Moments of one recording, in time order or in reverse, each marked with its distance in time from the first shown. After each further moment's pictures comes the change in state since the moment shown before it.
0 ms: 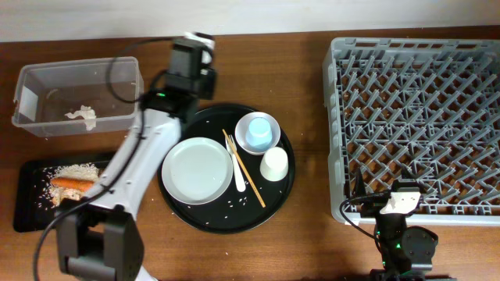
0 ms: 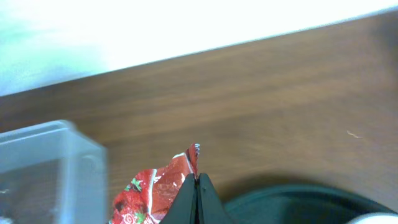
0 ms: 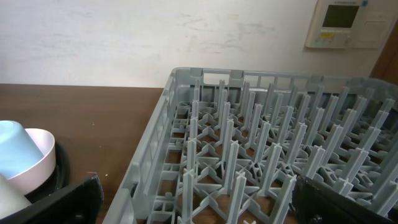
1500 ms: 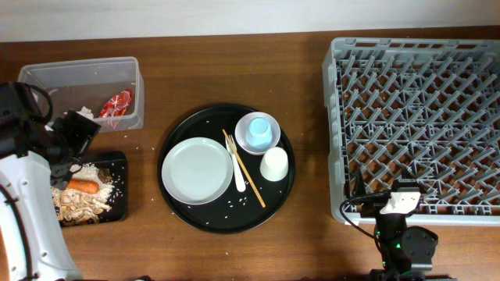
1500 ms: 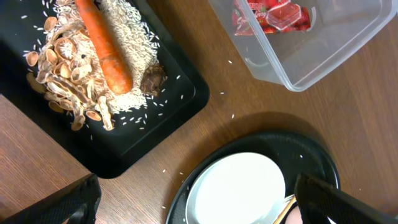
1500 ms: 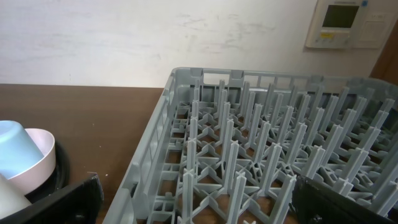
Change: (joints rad) left arm 0.687 -0.295 0.032 -0.853 0.288 -0.685; right arm 0.000 0.000 0.000 0.000 0.000 0.000
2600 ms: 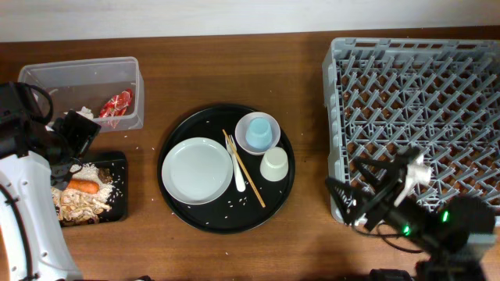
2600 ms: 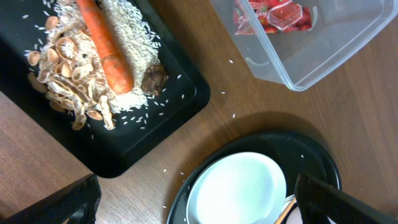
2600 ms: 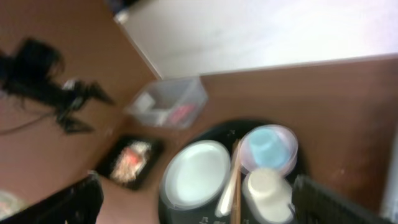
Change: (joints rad) left arm 0.000 0.000 0.000 -0.003 -0.004 0.000; right arm -0.003 0.500 0.753 -0.449 -0.763 0.349
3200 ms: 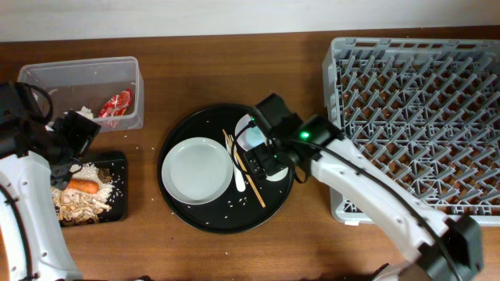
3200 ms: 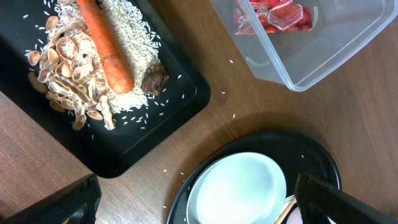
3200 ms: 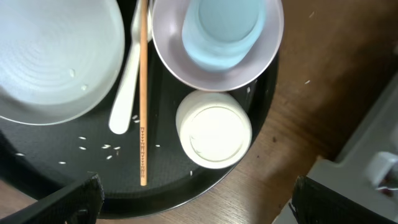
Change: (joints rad) left arm 0.000 0.000 0.000 0.001 0.000 0.000; right arm 0.745 1.150 0.666 -0.492 0.899 -0.150
